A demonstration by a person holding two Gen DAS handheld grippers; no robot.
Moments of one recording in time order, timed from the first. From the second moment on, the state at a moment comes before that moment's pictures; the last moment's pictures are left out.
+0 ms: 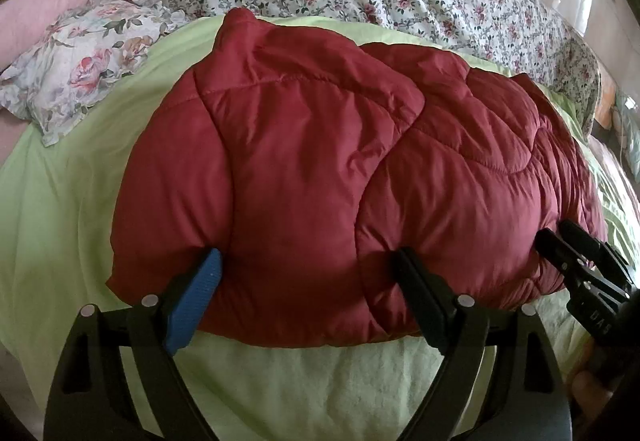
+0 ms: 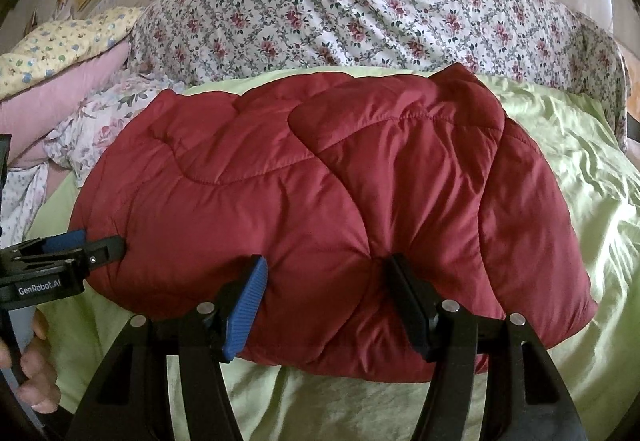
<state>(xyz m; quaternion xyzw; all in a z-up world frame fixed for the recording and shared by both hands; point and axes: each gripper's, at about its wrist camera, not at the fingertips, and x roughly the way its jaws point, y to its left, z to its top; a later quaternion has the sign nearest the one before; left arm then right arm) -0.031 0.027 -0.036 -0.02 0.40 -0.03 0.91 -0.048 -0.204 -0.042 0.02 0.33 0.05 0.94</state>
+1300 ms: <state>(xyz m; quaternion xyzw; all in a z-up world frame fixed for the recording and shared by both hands) 0.126 0.045 -0.026 0.00 0.47 0.01 0.88 0.112 -0.330 -0.012 0.14 0.41 0.00 0.90</state>
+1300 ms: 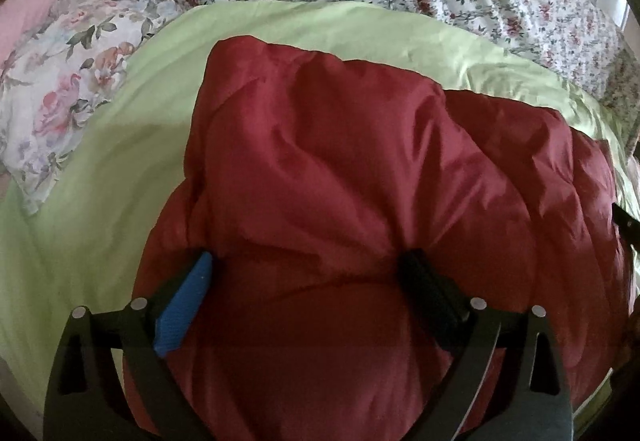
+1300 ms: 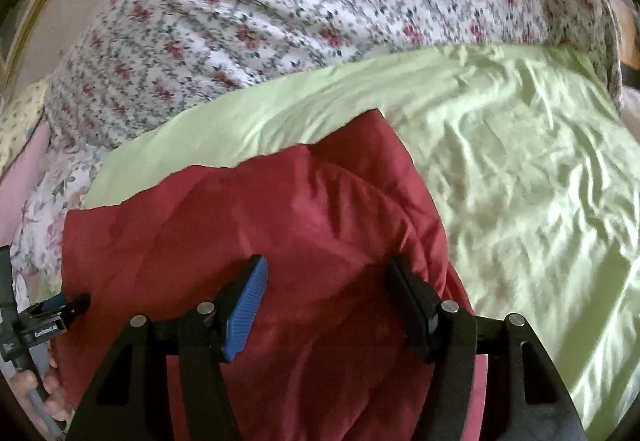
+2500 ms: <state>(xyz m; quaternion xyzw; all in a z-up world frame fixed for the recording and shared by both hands) 0.120 0.072 -0.030 -0.04 0.46 -0.07 0.88 0.068 -0.314 0.013 0.12 0.39 -0.02 0.91</state>
